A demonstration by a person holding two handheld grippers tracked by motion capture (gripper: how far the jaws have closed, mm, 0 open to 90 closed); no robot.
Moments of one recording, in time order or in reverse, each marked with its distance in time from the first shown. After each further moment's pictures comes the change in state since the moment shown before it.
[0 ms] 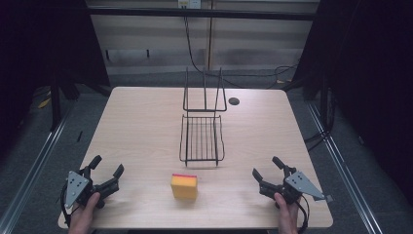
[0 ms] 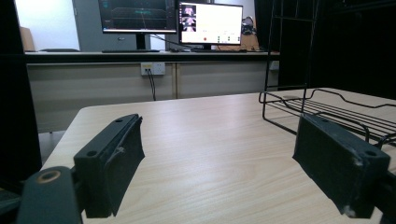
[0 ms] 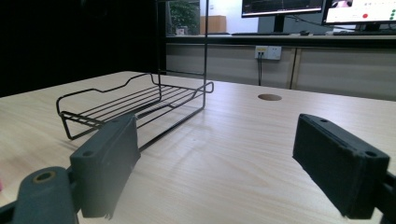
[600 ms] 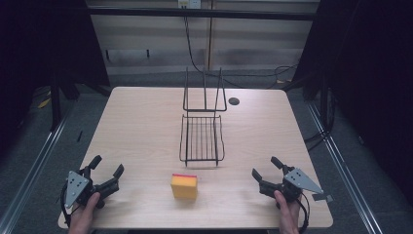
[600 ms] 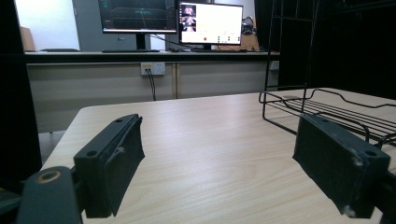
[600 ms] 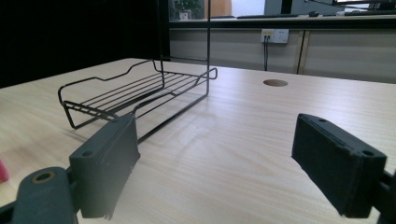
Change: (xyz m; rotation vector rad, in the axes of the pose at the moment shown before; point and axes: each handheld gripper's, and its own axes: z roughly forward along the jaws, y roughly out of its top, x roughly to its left) left arm 0.000 0.000 0.000 0.000 0.000 -0.001; right arm -0.003 0.002 0.004 0.071 0.023 0.011
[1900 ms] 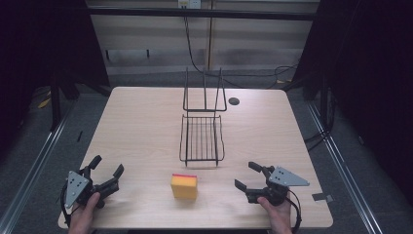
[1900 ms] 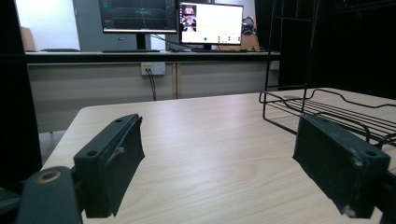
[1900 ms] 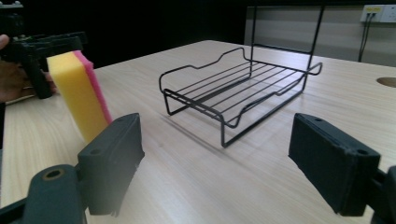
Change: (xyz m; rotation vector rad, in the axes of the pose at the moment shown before) left arm 0.000 0.000 0.000 0.000 0.001 0.001; right arm 0.036 0.020 0.013 0.097 0.324 -0.017
